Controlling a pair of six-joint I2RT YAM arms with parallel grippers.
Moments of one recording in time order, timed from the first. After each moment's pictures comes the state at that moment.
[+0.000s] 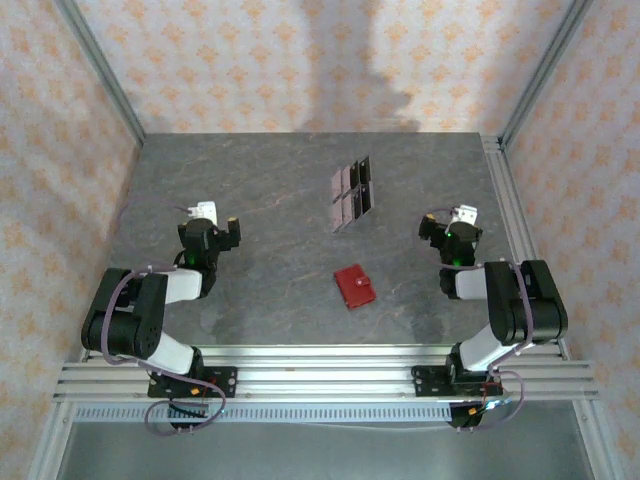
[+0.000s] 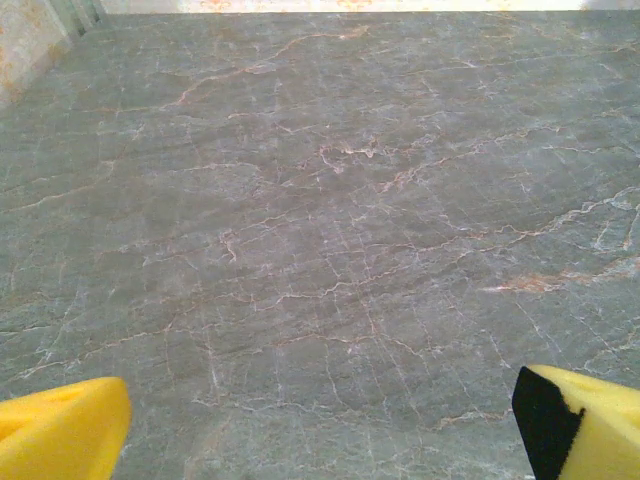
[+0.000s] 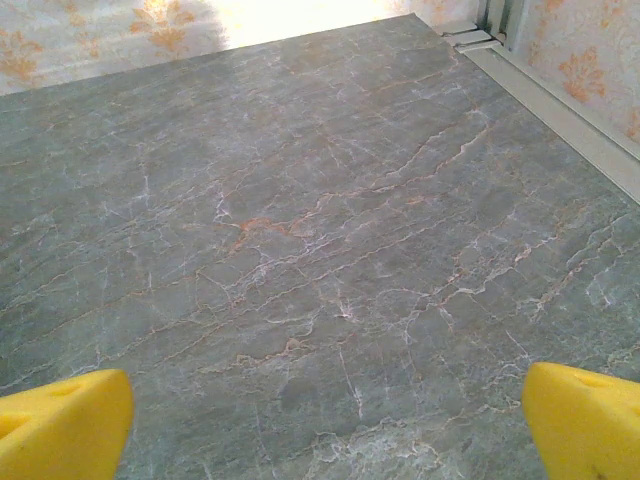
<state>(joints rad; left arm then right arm) -0.05 1.50 0.43 0.62 -0.26 -0.07 0.02 1.56 0.39 0.79 0.18 0.17</state>
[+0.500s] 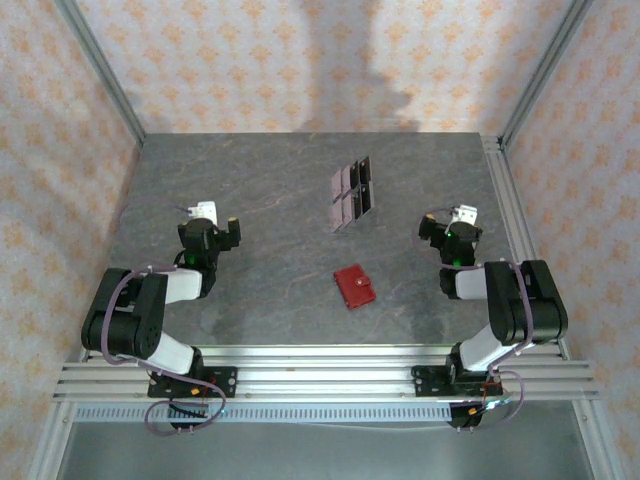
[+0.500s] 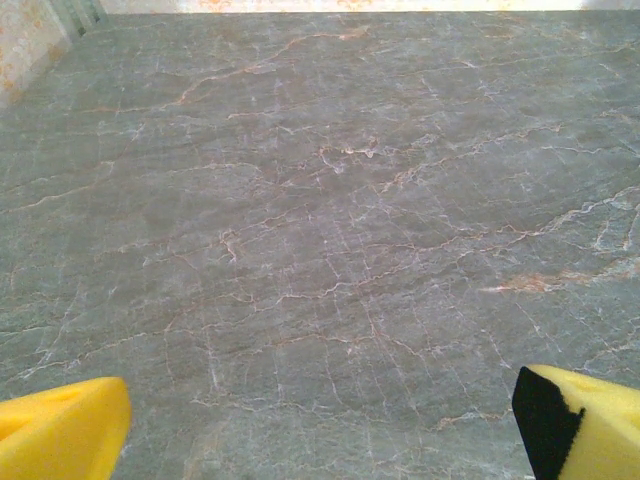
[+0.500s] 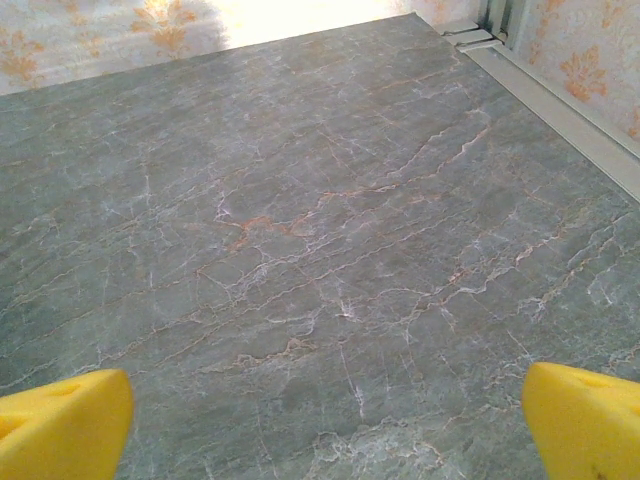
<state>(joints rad) -0.05 1.50 0.43 0.62 -0.26 -0.07 0.02 1.56 0.39 0.79 0.18 0.17</state>
